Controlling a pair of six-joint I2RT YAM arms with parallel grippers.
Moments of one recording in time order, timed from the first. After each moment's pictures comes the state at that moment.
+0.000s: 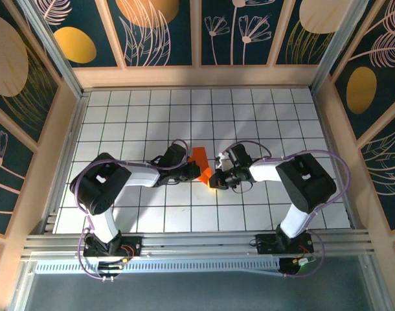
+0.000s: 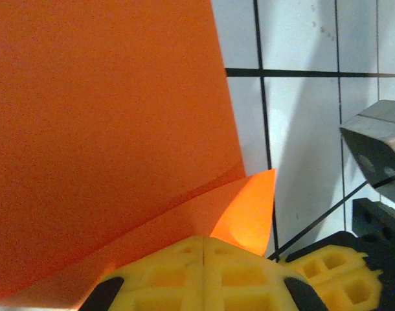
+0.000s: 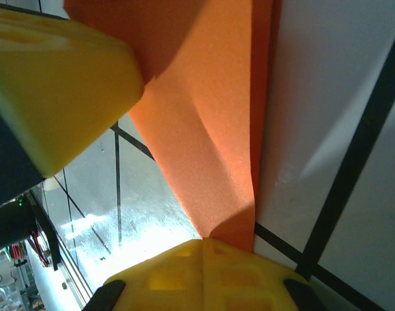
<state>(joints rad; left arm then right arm) -0.70 1.80 0.75 0.25 0.33 -0.85 0.57 1.72 0.68 -0.05 -0.69 0.54</state>
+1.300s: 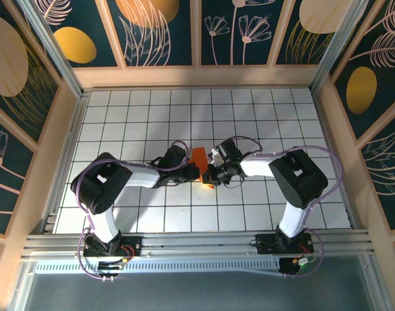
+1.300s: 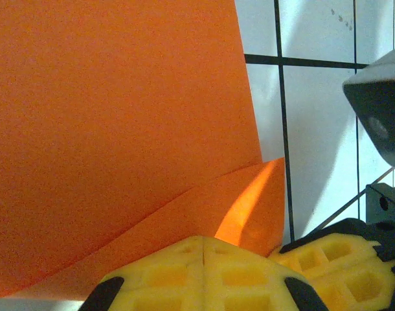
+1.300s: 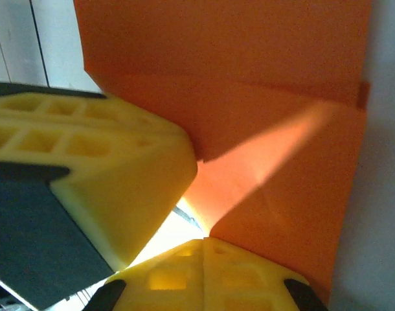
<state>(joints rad) -0.70 1.80 0.74 0.25 0.32 -0.84 0.64 1.79 0.83 -0.12 -0.62 0.65</state>
